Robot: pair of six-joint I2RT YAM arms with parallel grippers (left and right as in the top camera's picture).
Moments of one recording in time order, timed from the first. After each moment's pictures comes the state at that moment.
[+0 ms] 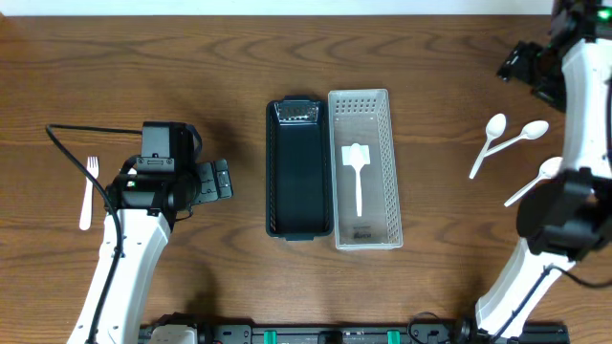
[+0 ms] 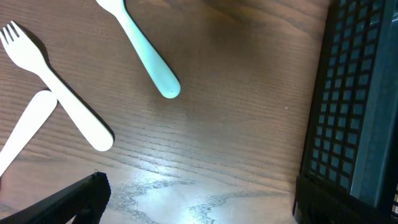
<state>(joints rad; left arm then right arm) -0.05 1.23 0.94 -0.85 0.01 -0.23 -0.20 2.14 2.15 -1.35 0.15 0.44</state>
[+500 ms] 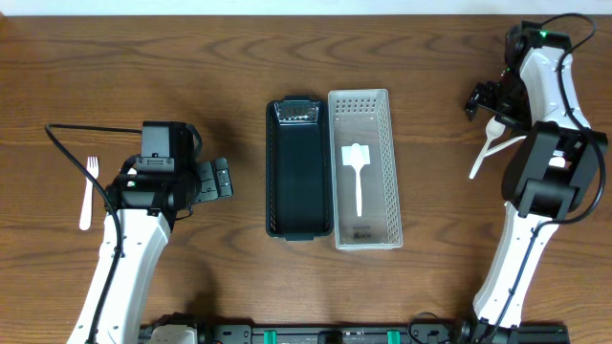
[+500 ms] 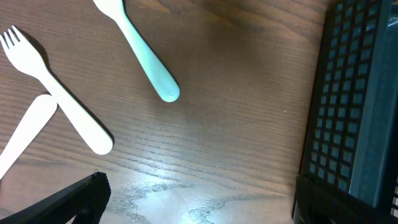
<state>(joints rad) -0.05 1.23 0.94 -0.84 0.01 -0.23 -0.20 2.45 2.14 -1.32 0.08 0.38</state>
